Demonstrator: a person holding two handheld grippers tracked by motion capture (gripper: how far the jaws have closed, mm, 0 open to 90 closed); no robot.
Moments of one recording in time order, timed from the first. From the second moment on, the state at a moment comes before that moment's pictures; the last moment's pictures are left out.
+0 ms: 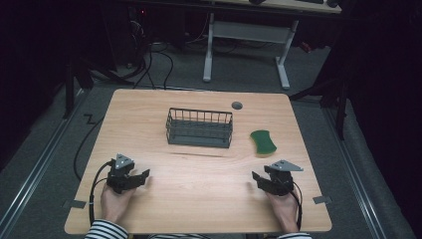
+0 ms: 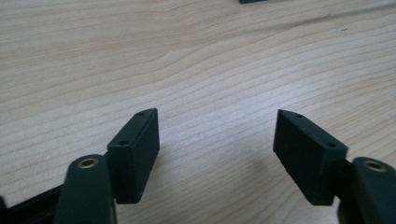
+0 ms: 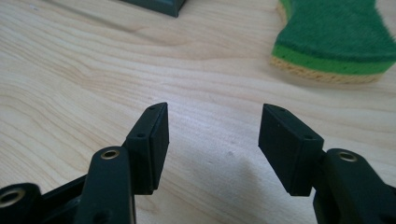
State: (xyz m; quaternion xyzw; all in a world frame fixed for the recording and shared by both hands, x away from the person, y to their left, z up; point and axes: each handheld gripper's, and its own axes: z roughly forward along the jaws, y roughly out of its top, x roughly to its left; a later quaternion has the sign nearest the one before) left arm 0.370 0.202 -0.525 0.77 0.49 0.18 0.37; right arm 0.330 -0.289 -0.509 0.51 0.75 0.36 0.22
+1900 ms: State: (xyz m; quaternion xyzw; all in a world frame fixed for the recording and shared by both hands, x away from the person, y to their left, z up) left arm 0.479 0.132 -0.506 0.79 0.45 0.18 0.38; right arm 0.453 -0.218 -0.501 0.51 0.77 0.35 0.17
